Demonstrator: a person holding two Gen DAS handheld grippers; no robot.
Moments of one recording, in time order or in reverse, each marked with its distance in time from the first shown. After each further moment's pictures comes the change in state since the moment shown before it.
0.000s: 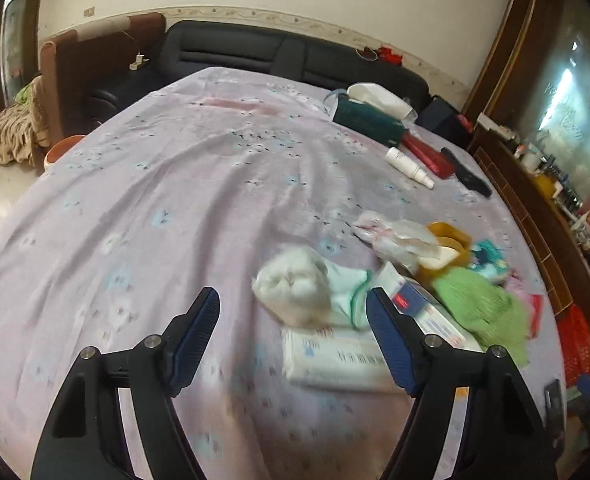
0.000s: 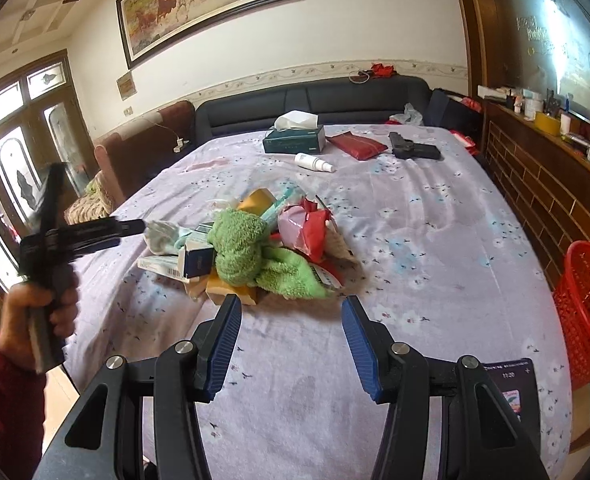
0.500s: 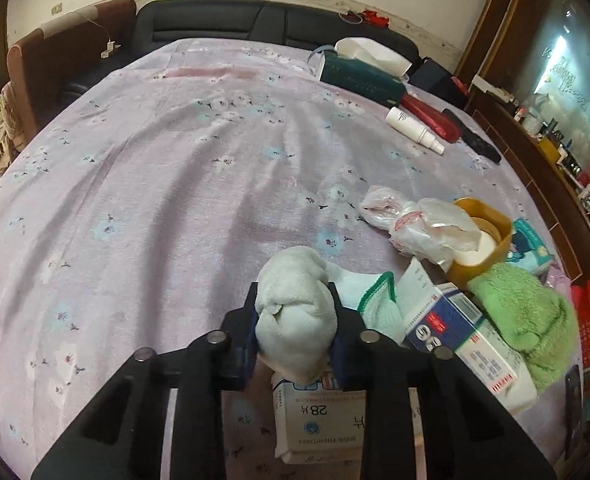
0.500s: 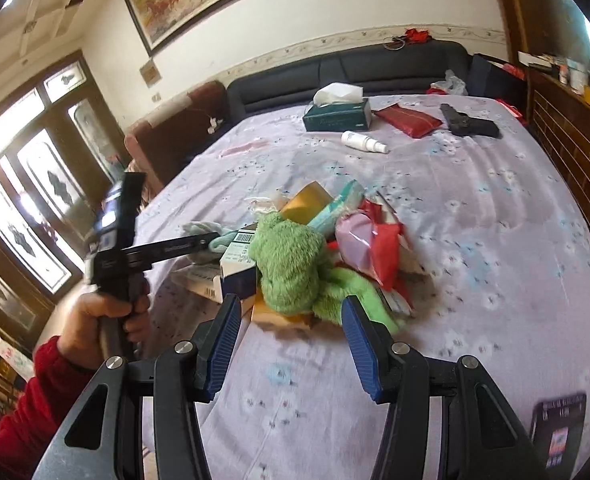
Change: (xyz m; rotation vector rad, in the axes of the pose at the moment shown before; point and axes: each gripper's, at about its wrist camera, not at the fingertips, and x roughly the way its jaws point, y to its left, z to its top) left arm 0.053 0.000 0.008 0.067 0.089 -0.011; right arm 0.065 0.019 0.039 0.017 0.129 0.165
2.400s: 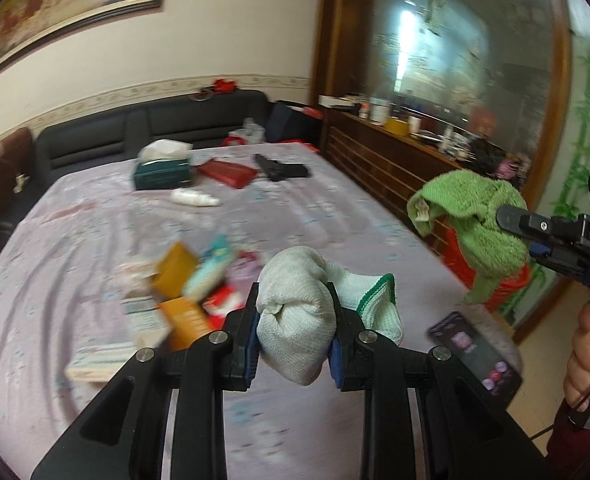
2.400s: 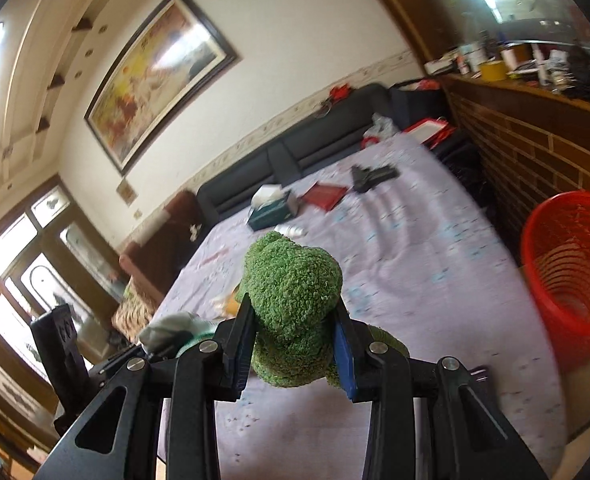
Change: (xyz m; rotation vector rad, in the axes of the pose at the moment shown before) left arm -0.128 -0.228 -0.074 0.405 -0.235 -0.245; right arm -0.179 -0.123 -0.040 0.325 -0.372 -0.017
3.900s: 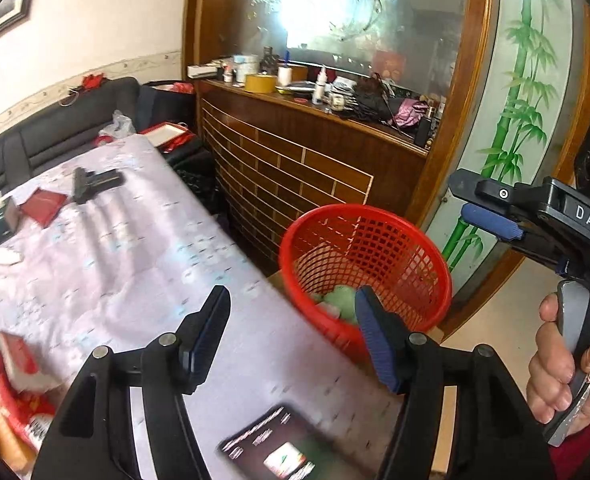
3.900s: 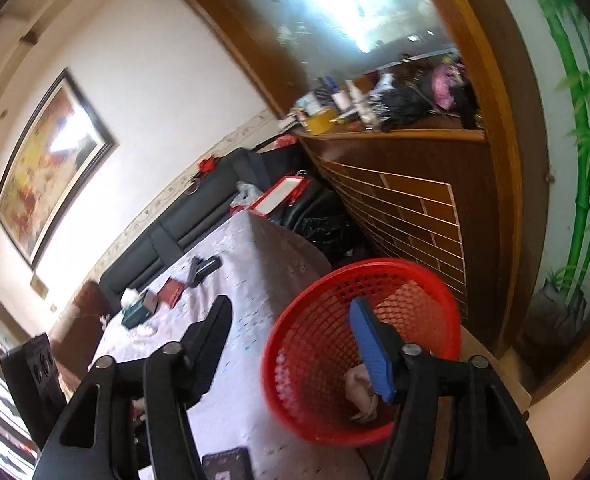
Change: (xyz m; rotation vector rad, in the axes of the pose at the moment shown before) left arm 0.133 -0.212 0.045 0.184 0.124 -0.265; right arm -0.093 -0.165 0.051 0.168 -0.176 -0.342
